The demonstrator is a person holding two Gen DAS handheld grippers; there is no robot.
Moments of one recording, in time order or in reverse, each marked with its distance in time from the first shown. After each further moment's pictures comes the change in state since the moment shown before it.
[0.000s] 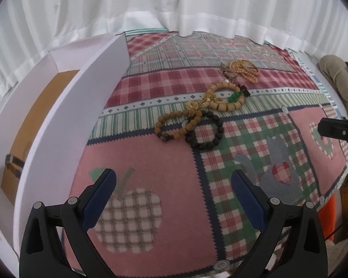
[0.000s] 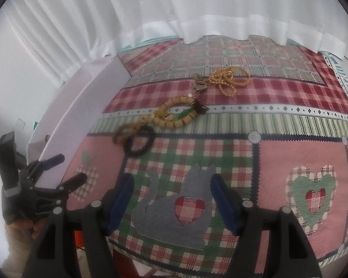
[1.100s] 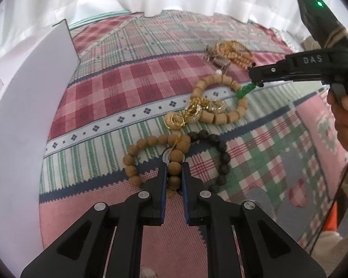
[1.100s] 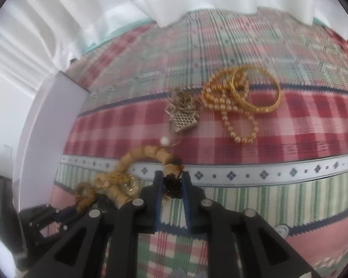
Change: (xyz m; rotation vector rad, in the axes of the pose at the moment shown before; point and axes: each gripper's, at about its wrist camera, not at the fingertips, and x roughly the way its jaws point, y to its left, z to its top) left arm 0.098 -0.006 0.055 0.119 0.098 -0.179; right arm 0.144 -0.045 0.116 0.093 0.115 0.023
